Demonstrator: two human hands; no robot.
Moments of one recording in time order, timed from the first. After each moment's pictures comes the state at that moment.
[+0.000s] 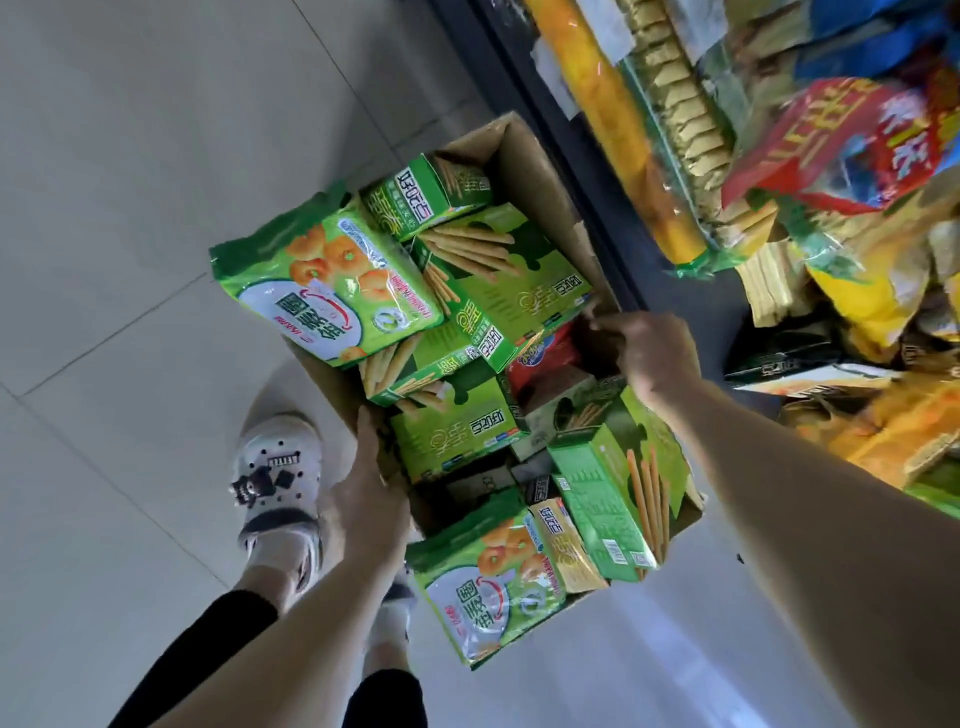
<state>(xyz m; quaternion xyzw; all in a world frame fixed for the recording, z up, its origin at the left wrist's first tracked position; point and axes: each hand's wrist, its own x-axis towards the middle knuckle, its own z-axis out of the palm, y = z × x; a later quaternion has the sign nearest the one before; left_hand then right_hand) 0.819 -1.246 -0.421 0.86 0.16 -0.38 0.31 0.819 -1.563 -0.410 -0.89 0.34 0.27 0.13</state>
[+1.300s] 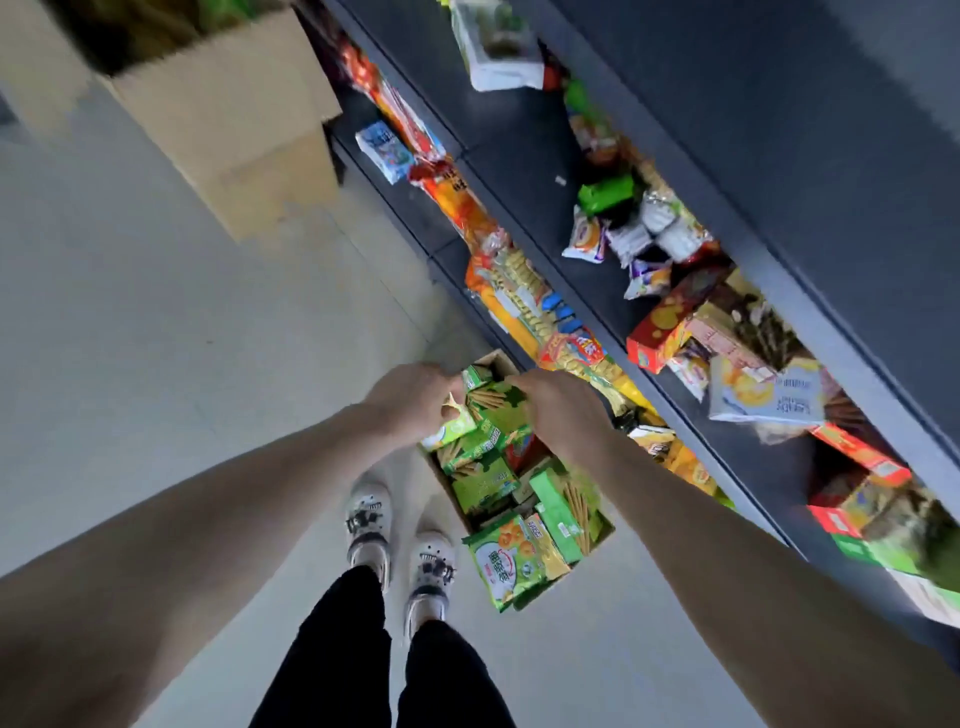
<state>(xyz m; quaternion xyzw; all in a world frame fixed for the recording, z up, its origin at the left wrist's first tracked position) 0.991 -1.263 0.053 0.84 -0.42 -0.33 0.10 0.865 -1.434 0.059 -0.96 0.17 0.15 0.18</state>
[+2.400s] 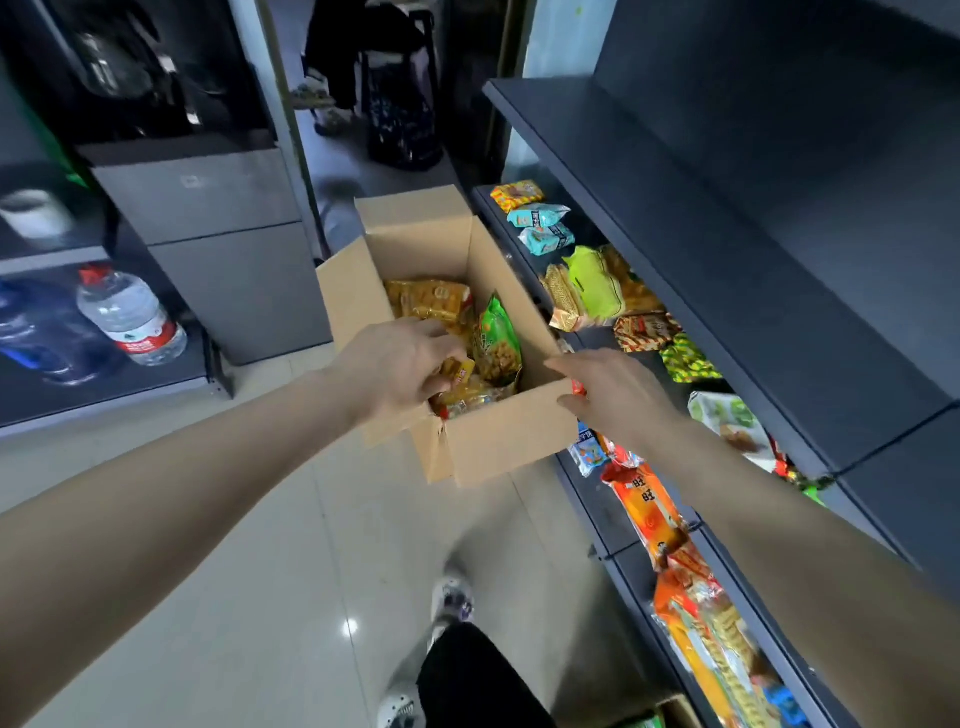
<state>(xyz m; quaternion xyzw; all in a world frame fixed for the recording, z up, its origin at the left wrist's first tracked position) 1.551 -0.991 0.317 0.91 -0.41 -0.04 0.04 1.466 -1.252 0.304 -1.00 -0.04 0.04 0.05</state>
